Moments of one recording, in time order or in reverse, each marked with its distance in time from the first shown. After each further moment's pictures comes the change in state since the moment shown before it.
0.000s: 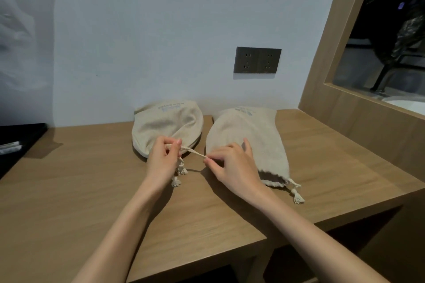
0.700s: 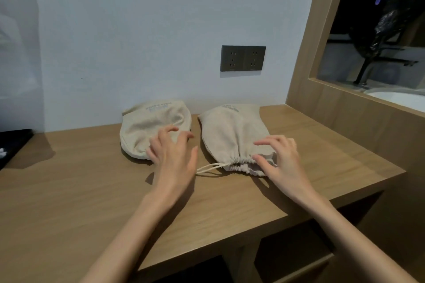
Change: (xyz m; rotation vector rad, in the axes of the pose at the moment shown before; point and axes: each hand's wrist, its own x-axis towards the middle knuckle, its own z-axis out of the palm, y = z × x) left_hand -0.032 0.025 0.032 0.672 0.072 0.417; right_hand -0.053 0.087 -0.056 0.189 0.230 0.114
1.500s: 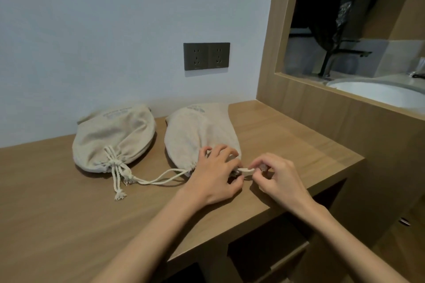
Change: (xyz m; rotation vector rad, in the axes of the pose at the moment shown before) left_hand -0.002 0.088 0.082 0.039 -0.501 0.643; right_hand -0.031 0.044 -0.041 -0.084 -0.090 0.018
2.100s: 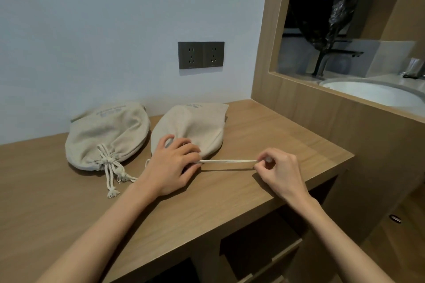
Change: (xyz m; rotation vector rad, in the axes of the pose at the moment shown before) left_hand -0.030 -0.063 -0.021 0.132 0.057 0.043; right_hand 0.002 0.016 -0.004 -0.085 0.159 0.166
